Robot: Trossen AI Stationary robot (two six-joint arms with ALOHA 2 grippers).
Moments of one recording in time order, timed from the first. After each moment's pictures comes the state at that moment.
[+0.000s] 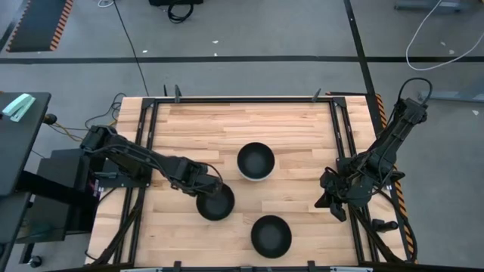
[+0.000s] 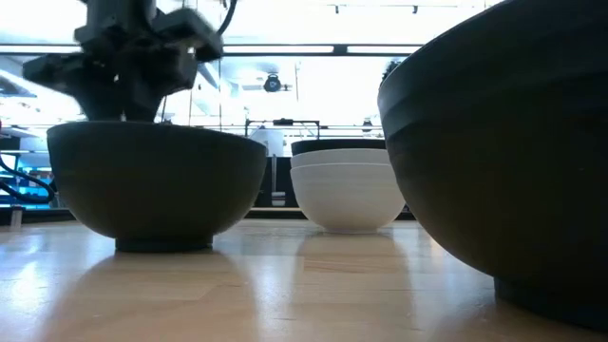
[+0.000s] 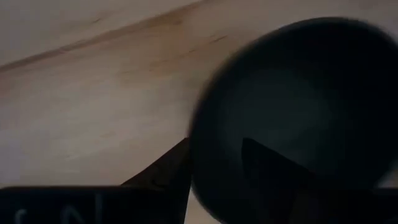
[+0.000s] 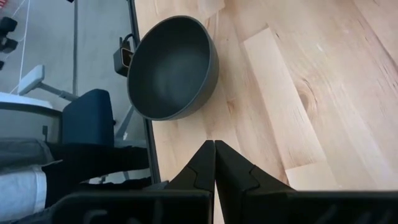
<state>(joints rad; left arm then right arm) -0.31 1.58 1.12 -0.91 0.01 -1.58 0.86 0.90 0.72 -0.66 0.29 1.18</state>
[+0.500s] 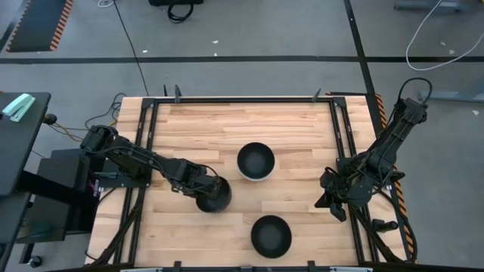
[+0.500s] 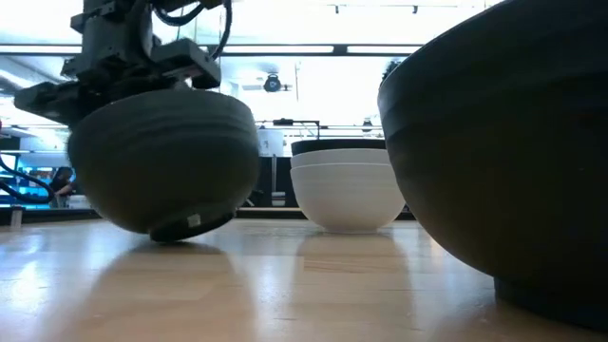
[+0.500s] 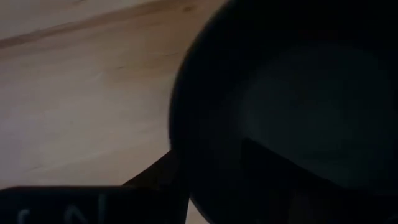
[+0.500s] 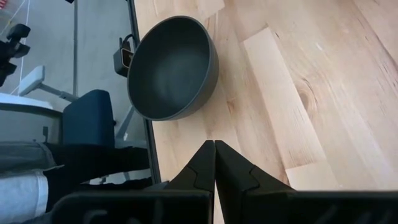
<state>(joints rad) -0.30 1.58 1.00 -0.76 0.05 -1.62 0.86 0.90 0.72 -0.66 0.29 1.18</state>
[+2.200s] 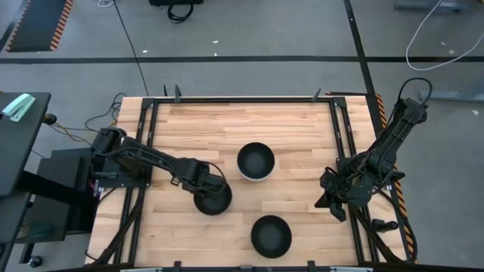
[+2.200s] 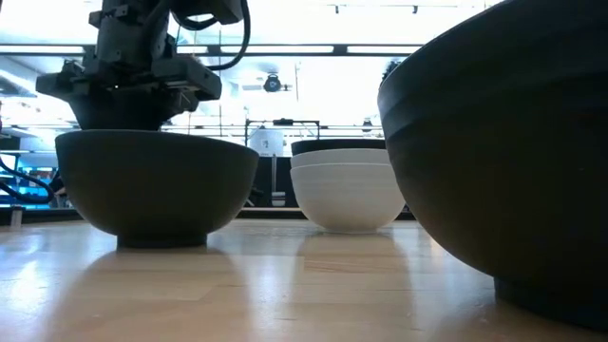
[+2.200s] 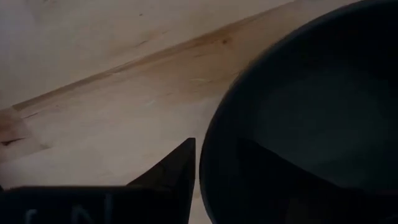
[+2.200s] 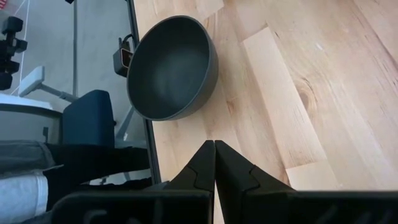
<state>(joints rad) -0.27 1.68 1.15 -1.02 0.00 -1.50 0.86 0.90 0.72 -0.66 0.29 1.19</state>
